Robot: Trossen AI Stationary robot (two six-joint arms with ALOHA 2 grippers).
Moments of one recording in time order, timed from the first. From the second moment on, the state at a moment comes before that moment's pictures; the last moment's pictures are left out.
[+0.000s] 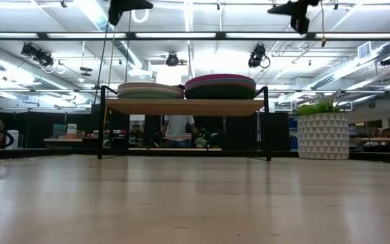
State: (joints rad) left arm 0.31 0.98 1.05 -0.28 0.03 -0.29; right arm -0.54 0.91 1.09 -0.50 -0.48 0.40
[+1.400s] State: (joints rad) left arm 0.25 0.18 0.17 0.18 -0.09 -0.60; right arm -0.54 0.61 0.07 0.69 -0.12 1.02
